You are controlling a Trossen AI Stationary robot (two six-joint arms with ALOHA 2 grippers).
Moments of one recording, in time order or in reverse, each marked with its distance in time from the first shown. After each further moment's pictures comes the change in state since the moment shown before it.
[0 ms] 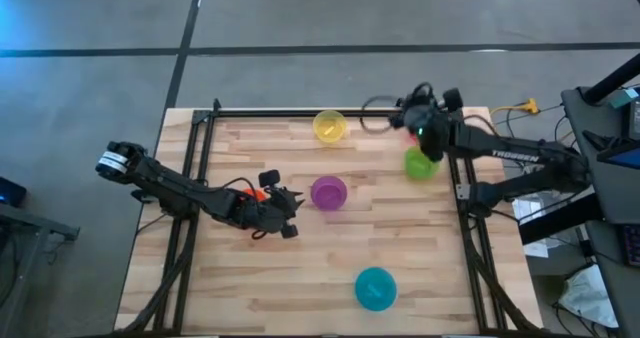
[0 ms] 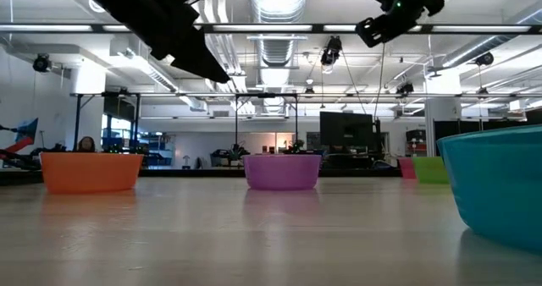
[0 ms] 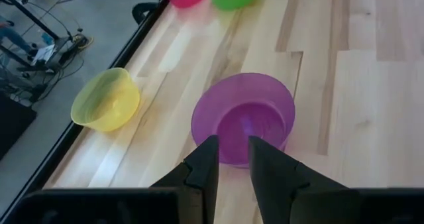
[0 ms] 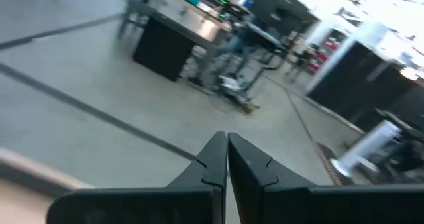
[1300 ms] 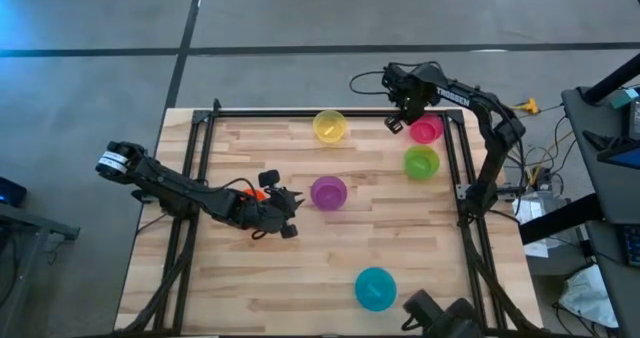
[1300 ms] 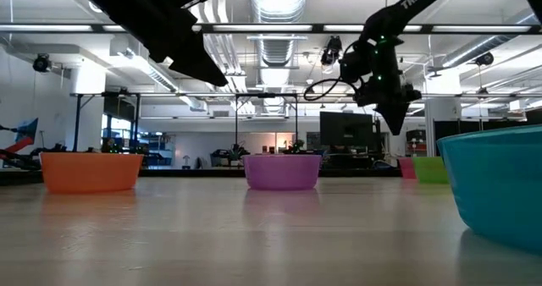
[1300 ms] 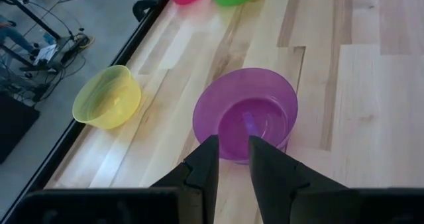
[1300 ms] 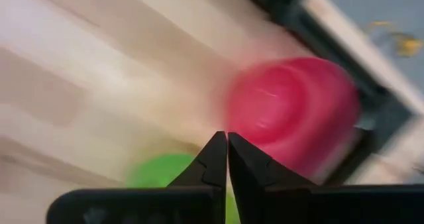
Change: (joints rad) left arm 0.000 0.000 -0.010 -0.003 -0.003 0.004; right arm -0.558 0.638 0.458 -0.910 -1.082 0.175
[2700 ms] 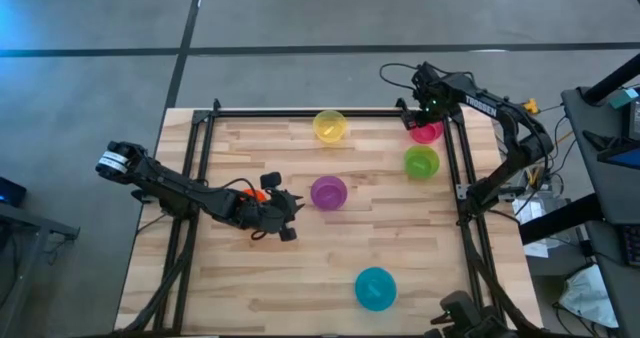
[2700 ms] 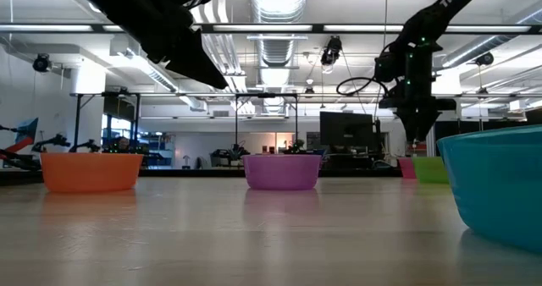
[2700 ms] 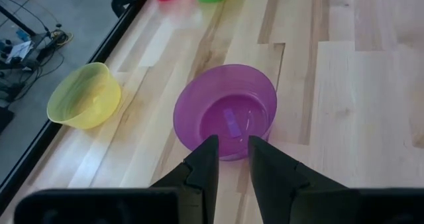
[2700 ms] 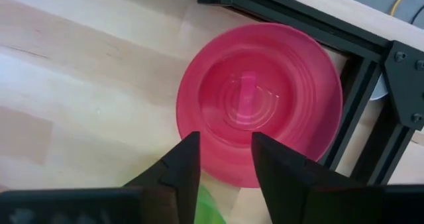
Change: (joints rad) left arm 0.000 0.000 -0.003 0.004 0.068 -0.007; right arm -0.176 -0.218 -0.309 0.251 -0.065 0.059
